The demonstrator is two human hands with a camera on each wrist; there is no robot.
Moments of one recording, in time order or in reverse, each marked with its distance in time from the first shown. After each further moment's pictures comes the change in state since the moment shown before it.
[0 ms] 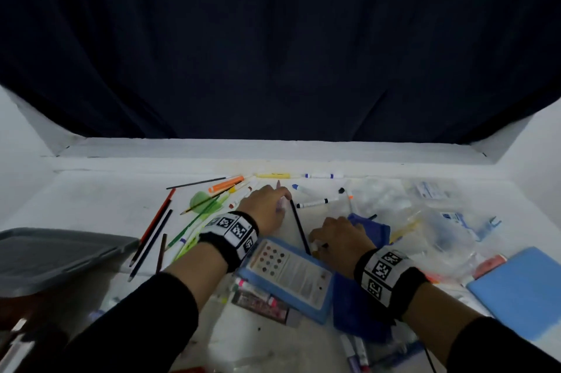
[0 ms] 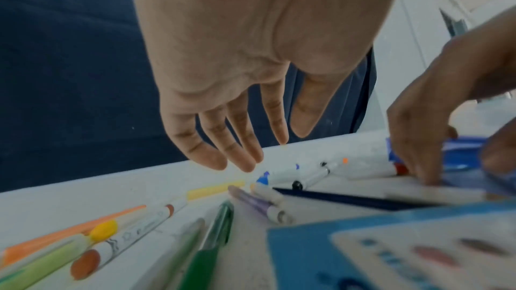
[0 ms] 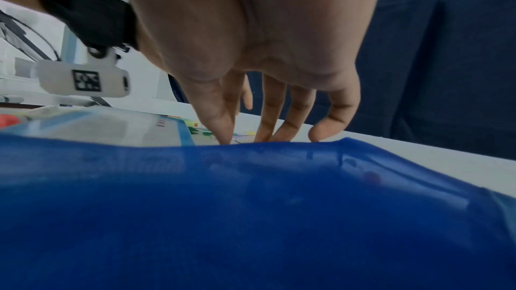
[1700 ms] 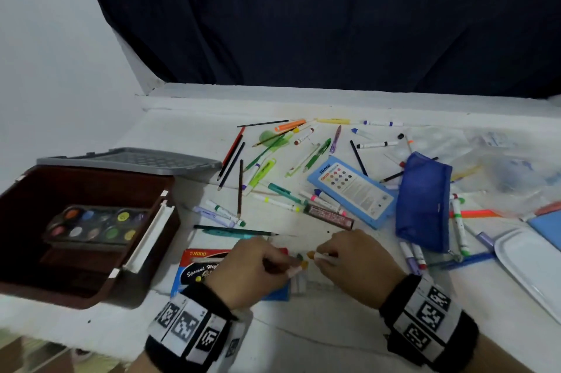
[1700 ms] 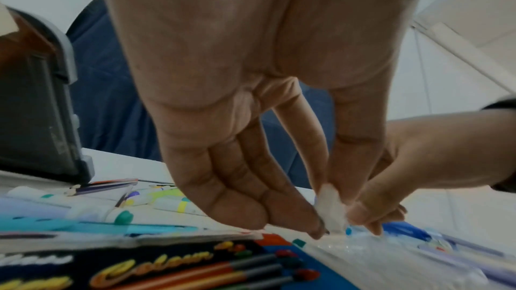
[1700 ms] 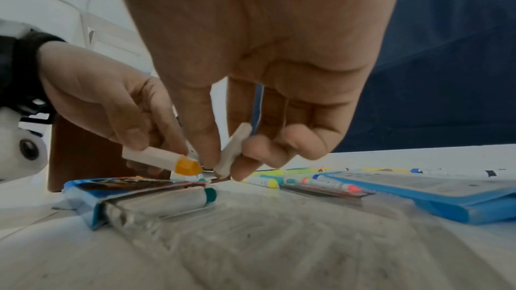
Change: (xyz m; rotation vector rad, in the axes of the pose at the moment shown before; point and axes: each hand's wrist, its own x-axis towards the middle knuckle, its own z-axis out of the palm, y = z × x) left_hand -0.303 -0.038 0.013 -0.458 -0.065 -0.004; right_hand -0.128 -0.145 0.058 0.283 0.117 -0.278
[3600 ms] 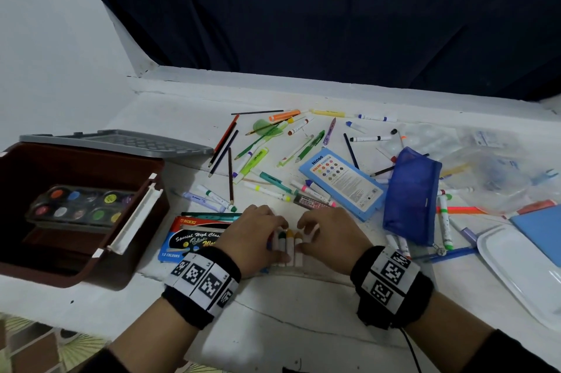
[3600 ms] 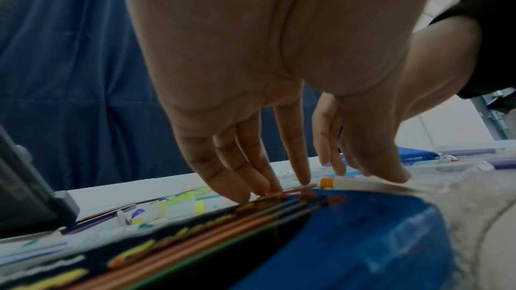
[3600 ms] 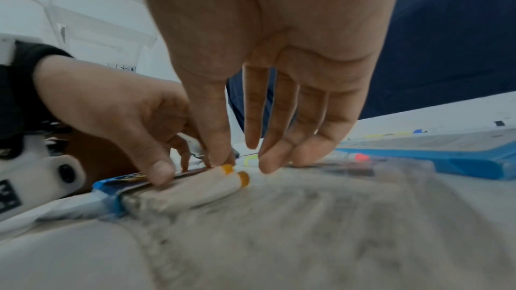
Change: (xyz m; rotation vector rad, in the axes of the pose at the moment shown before) left_hand 0.040 -0.012 0.013 0.475 -0.022 -0.074; right_hand 0.024 0.000 0.000 0.177 0.038 0.045
